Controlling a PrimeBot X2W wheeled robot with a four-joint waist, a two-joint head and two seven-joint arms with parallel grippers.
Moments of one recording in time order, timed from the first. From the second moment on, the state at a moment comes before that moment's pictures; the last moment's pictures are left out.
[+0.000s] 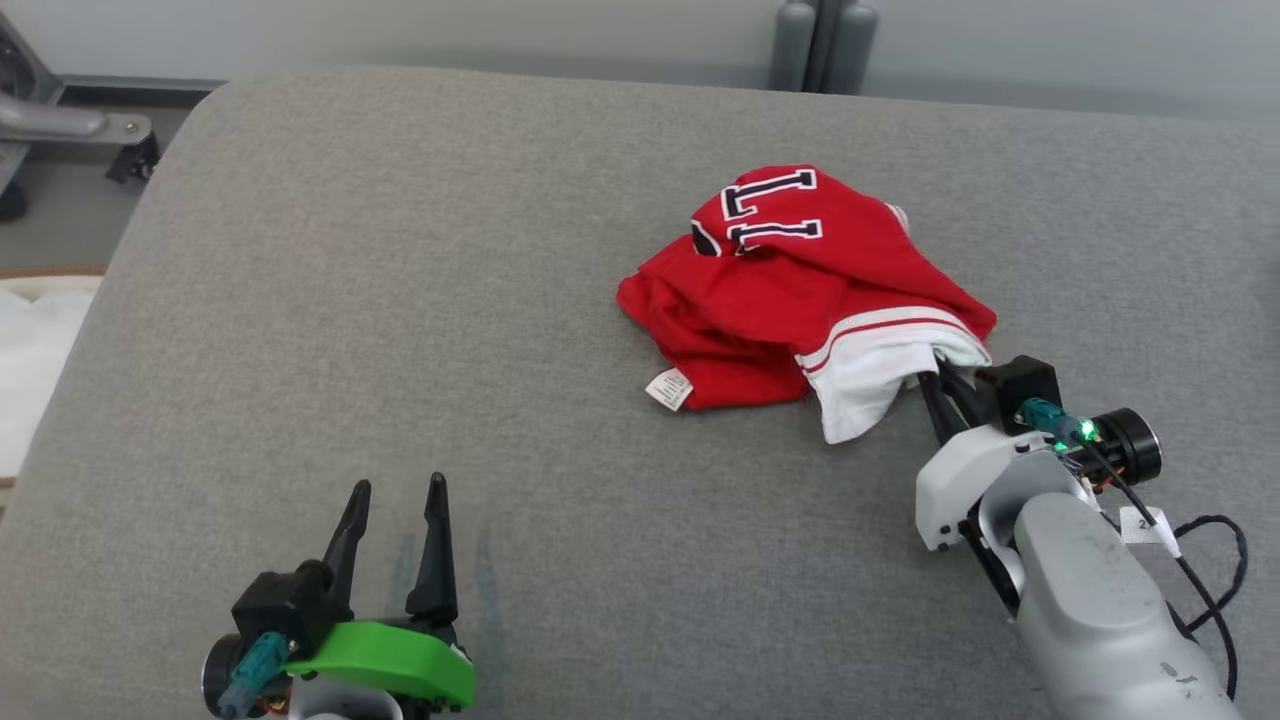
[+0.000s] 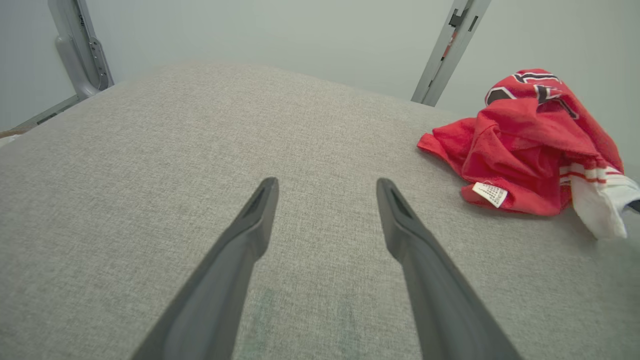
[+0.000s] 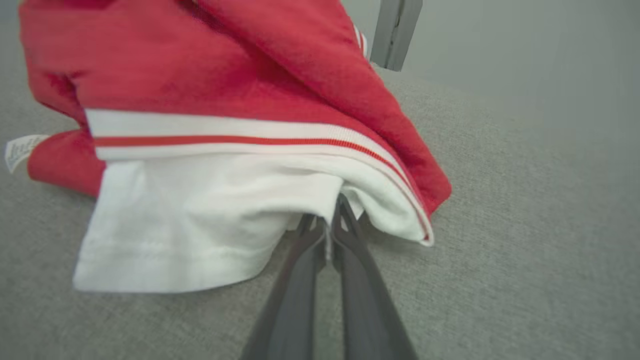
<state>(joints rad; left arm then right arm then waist) -0.06 0.05 -0.16 0.28 -0.35 -0.09 -0.26 -0.57 -0.05 0.05 0.88 -0.06 0.13 -0.26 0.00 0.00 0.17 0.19</state>
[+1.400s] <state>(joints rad) -0.14 0.05 -0.20 0.40 -0.29 -0.11 -0.26 -0.15 -0.07 -0.22 0.22 -0.15 0.13 -0.14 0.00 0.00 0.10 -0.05</state>
